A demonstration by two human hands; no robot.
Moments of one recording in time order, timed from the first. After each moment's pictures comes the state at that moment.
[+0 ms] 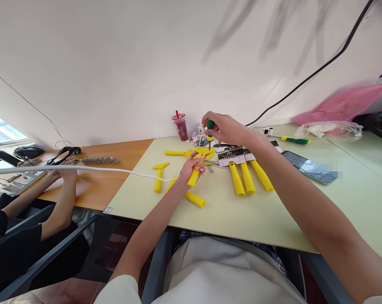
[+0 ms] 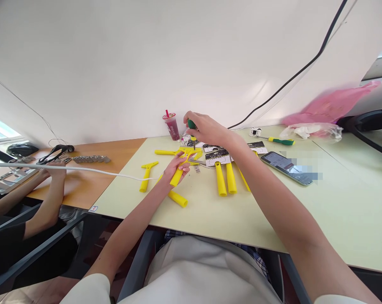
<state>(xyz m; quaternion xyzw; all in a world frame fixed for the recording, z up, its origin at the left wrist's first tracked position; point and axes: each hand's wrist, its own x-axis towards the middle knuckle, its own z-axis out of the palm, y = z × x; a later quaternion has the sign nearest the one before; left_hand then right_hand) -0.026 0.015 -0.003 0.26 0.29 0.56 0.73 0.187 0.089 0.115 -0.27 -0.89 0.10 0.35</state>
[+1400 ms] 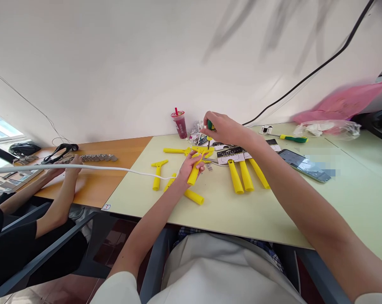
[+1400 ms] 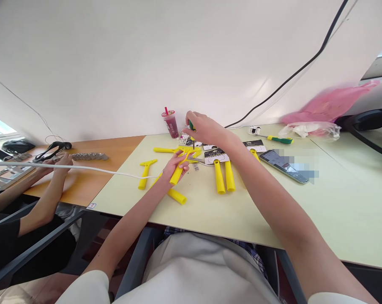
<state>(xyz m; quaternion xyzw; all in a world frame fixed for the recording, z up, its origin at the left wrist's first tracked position) -0.023 0.012 -0.005 0.26 0.31 0.57 0.71 0.180 0.094 0.104 -0.31 -0.89 0.06 0.34</state>
